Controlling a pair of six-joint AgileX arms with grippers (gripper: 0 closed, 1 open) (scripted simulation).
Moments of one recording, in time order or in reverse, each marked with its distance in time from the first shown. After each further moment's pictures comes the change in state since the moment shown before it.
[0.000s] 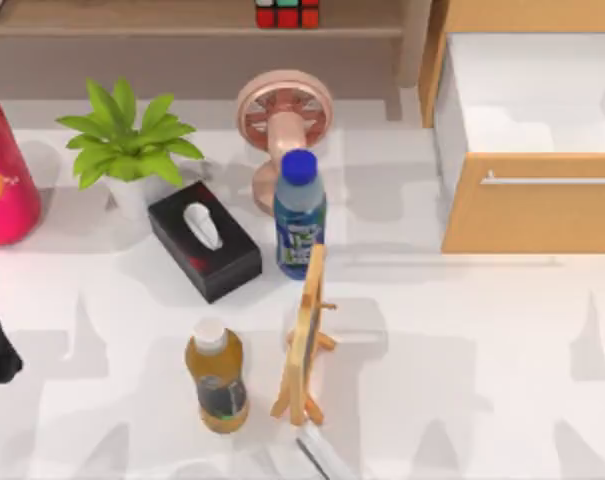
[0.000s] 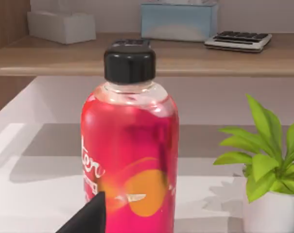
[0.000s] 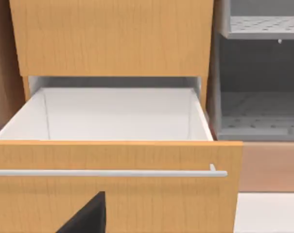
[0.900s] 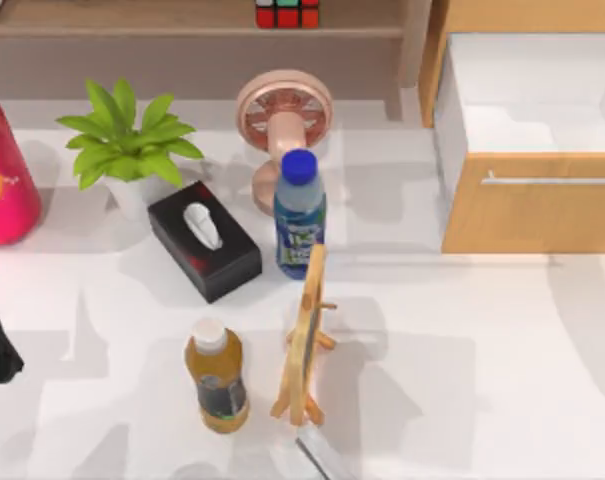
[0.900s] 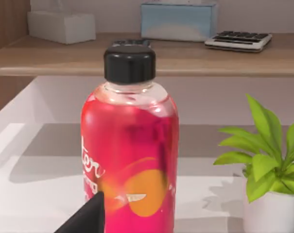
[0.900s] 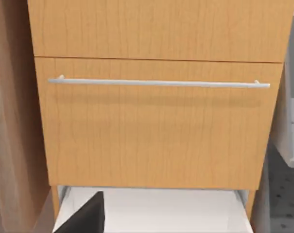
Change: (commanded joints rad) left arm 0.000 0.000 0.000 0.000 0.000 0.000; right arm 0.303 0.898 0.581 0.265 0.313 0.004
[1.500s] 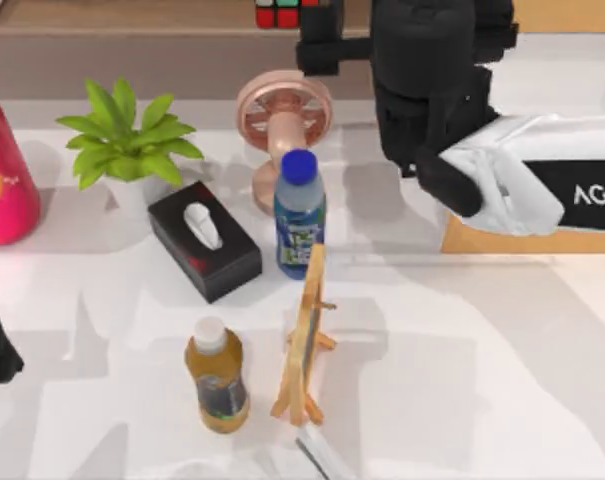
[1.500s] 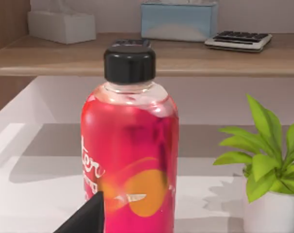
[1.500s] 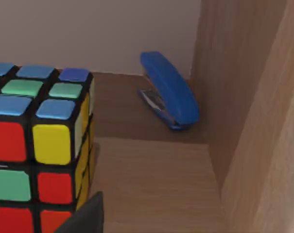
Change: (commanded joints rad) left arm 0.000 0.000 0.000 0.000 0.000 0.000; right arm 0.339 1.072 0.676 0.325 0.348 0.006
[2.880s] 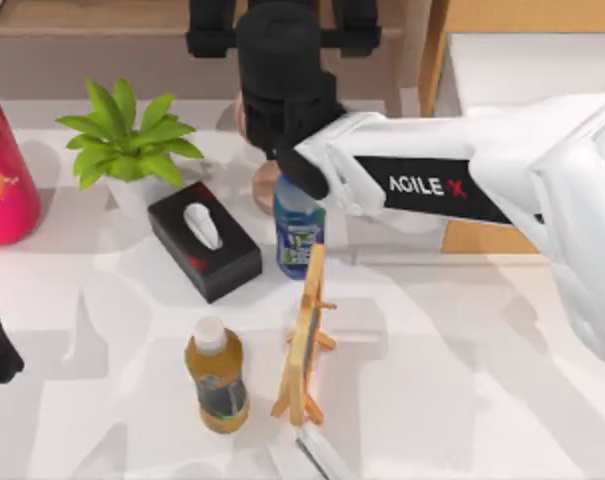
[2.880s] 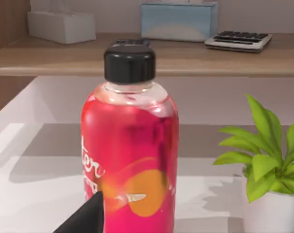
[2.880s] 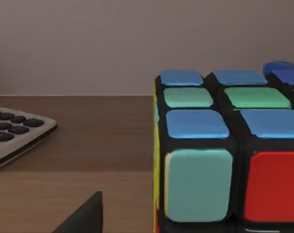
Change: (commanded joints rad) left arm 0.000 0.000 0.000 0.000 0.000 0.000; right arm 0.060 0.497 0.564 0.047 0.079 0.003
